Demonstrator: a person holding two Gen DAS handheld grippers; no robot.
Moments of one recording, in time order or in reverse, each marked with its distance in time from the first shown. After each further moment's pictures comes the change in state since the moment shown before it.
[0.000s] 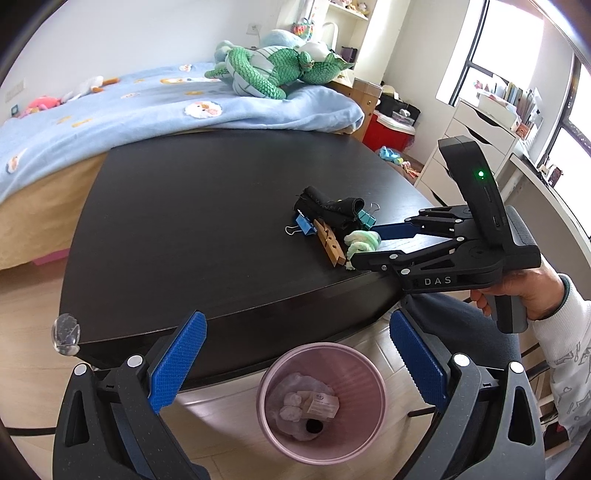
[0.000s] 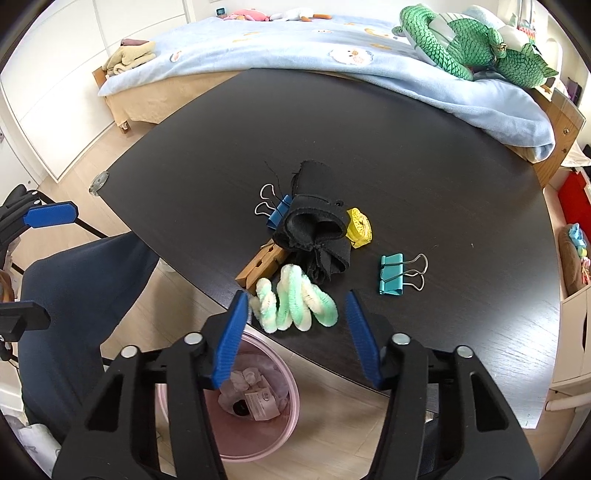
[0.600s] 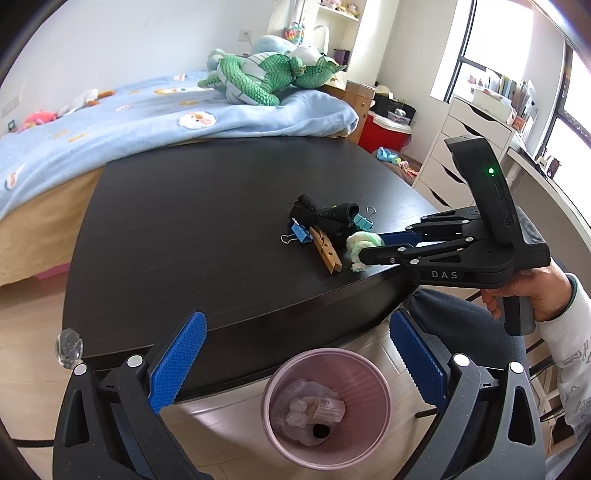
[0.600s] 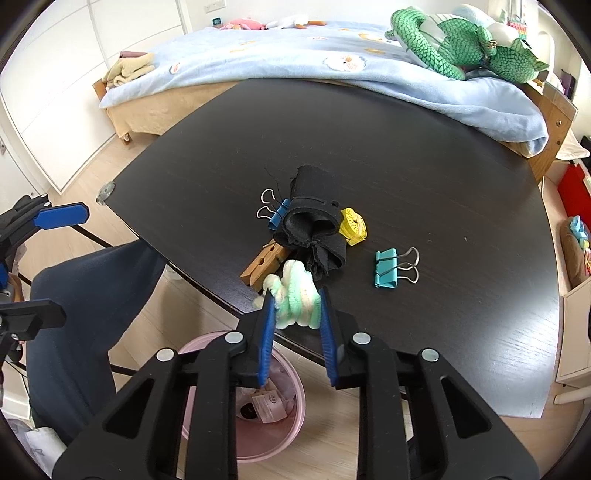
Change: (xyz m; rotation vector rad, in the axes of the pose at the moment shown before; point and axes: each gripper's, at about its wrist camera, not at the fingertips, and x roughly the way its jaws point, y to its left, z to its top) left arm 0.000 -0.006 0.004 0.048 -0.022 0.013; right arm -0.014 -0.004 -0.006 0.039 -0.036 0.018
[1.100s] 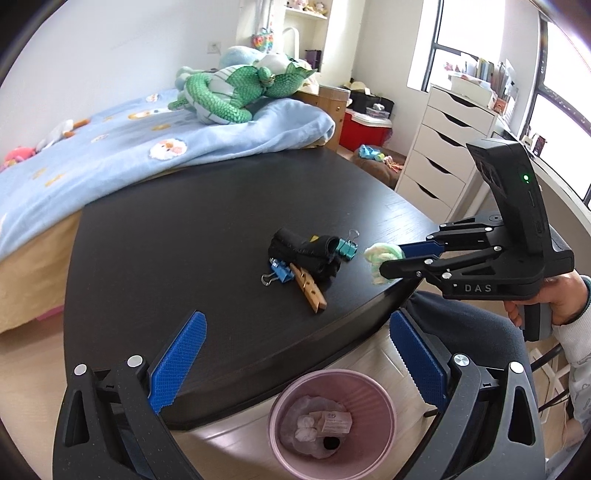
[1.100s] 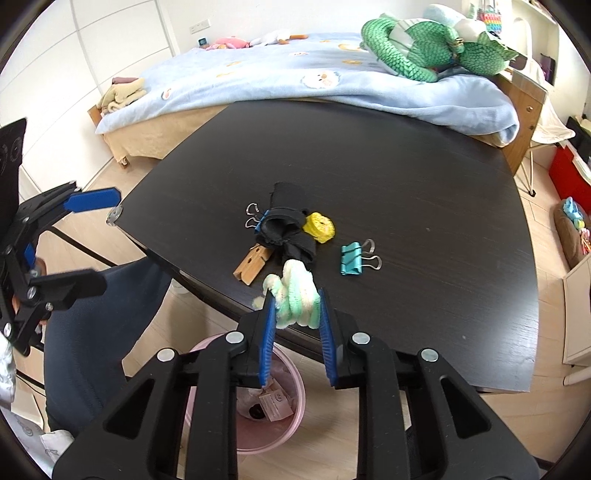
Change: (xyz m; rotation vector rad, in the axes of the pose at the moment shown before) left arm 0.011 -0.017 0.042 0.121 -0.005 -0.036; right arm -0.040 -0.022 -0.010 0.075 -0.054 0.006
